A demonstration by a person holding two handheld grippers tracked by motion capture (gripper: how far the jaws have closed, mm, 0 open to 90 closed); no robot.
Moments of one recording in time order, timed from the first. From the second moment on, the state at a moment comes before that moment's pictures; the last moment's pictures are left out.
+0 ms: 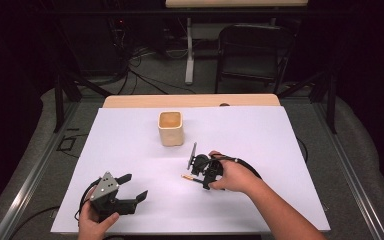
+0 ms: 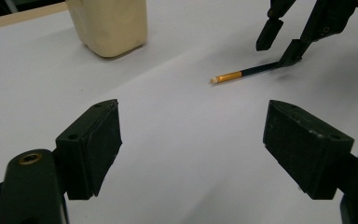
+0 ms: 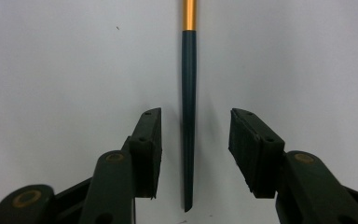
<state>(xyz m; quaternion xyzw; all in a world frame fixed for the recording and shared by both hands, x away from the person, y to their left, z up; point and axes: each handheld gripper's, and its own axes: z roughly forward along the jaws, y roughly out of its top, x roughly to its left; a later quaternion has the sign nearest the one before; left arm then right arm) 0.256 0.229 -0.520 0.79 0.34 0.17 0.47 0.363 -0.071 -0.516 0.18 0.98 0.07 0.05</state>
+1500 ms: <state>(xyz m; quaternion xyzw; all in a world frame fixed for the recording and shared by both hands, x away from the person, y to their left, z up) 0.256 0.229 -0.520 0.80 0.34 0.17 0.47 0.367 -0.068 -0.523 0.18 0.98 0.04 0.03</state>
